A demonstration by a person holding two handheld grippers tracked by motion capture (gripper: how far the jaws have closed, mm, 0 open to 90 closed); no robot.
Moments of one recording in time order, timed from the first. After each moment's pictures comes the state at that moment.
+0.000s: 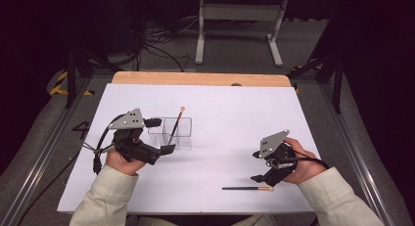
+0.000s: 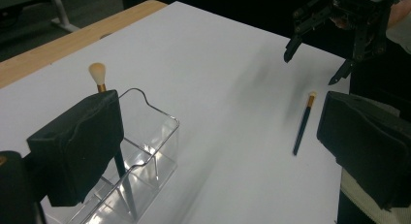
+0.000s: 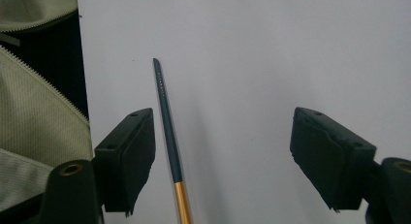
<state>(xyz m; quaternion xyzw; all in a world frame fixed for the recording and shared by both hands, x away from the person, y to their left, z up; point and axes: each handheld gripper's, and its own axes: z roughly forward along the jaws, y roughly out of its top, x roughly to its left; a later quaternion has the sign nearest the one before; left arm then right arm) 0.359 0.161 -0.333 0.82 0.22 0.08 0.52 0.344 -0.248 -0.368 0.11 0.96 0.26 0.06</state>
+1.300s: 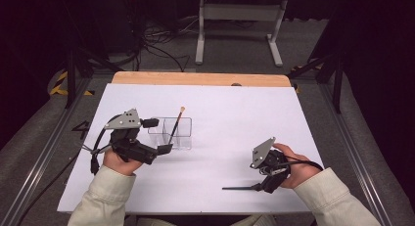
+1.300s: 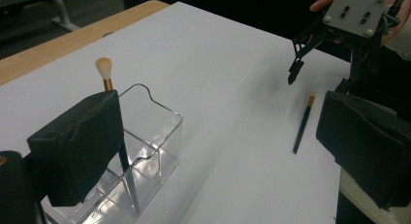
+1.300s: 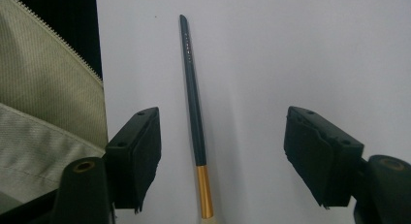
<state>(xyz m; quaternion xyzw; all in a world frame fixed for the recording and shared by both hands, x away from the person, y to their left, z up) 0.359 0.169 -0.335 0.82 0.22 0.08 0.53 0.341 -0.237 -0.389 0.08 0.98 0.19 0.01</state>
